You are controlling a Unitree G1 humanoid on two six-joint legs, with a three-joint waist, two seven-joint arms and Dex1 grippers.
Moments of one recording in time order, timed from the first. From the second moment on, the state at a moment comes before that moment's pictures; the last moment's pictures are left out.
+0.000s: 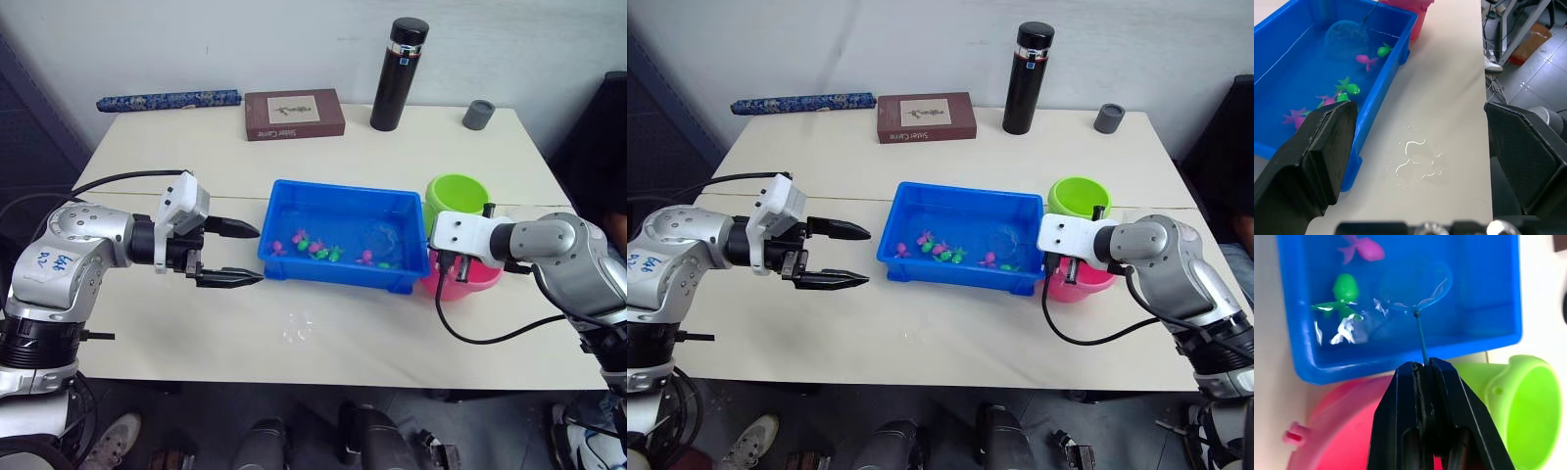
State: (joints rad) left arm -0.58 0.87 0.03 -0.11 -0.51 0.64 -1.24; right arm -0.61 -0.96 0.26 -0.05 -0.15 0.31 1.01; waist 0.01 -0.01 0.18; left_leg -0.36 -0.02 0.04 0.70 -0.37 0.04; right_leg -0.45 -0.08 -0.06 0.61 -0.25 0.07
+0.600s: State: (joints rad) left arm -0.54 0.86 0.04 -0.10 -0.50 0.55 -1.17; right arm -0.58 -0.90 0.19 -0.16 0.04 0.60 1.08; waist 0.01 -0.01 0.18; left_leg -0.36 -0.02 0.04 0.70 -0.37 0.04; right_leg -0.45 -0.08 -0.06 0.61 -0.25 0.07
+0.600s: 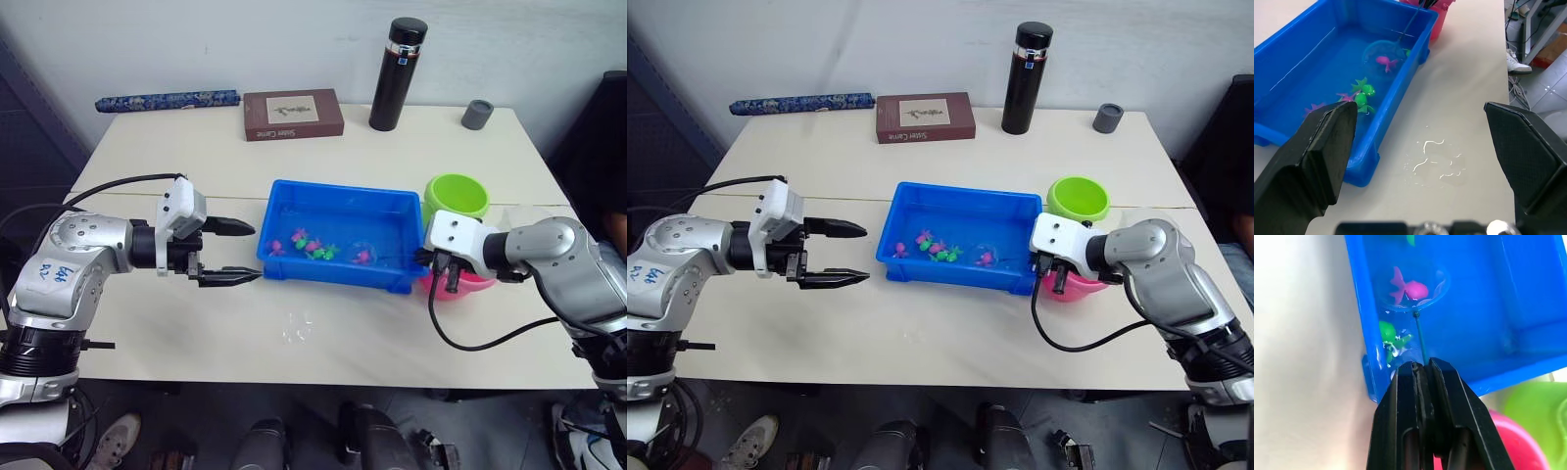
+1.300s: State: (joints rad) left arm -0.58 0.81 0.03 0.00 -0.48 0.46 -1.16; right arm -0.60 -0.88 0.02 -0.16 0.22 0.78 0.99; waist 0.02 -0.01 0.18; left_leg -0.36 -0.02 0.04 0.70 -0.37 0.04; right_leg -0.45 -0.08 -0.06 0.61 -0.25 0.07
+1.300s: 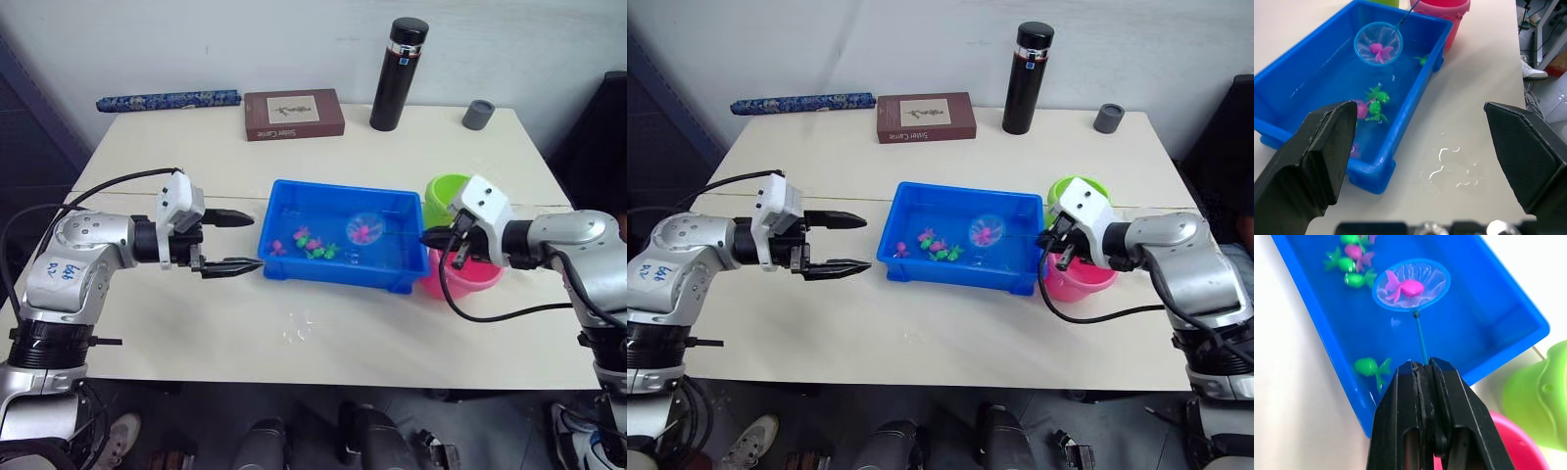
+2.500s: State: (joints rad) left arm -0.89 0.62 -0.09 0.43 -0.33 0.24 -1.35; right arm 0.27 -0.97 -0.78 -0.65 0.22 0.76 0.90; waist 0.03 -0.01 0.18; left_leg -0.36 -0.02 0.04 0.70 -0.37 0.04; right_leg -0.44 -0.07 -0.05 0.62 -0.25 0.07
